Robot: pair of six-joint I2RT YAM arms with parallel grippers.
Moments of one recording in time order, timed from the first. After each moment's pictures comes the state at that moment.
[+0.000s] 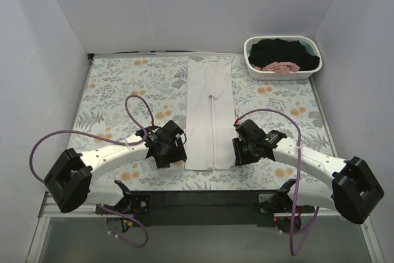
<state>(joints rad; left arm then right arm) -0.83 1.28 0.74 -0.67 -0.08 -1.09 0.76 1.17 0.62 -0.62 -0.02 0.49</state>
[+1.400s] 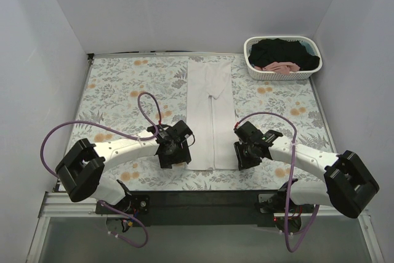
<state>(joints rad) -0.89 1.43 0.82 -0.72 -0.11 -1.10 0.75 1.23 0.60 -0.64 -0.03 0.48</state>
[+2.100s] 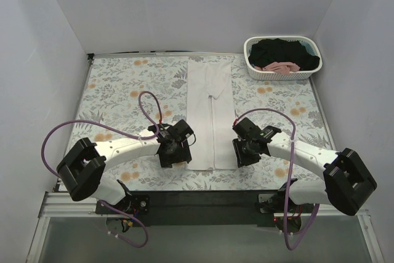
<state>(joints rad) -0.89 1.44 0.84 -0.74 -0.12 -1.10 0.75 1.26 0.69 -0.71 -0.02 0.48</state>
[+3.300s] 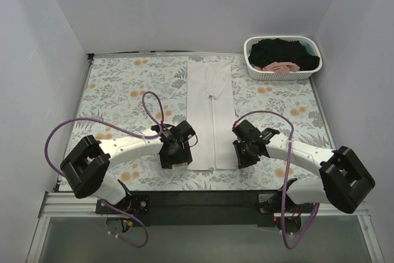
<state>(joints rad) -0.91 1.47 0.85 -0.75 -0.12 -1.10 0.75 1.29 0.63 -0.64 -0.02 0.49</state>
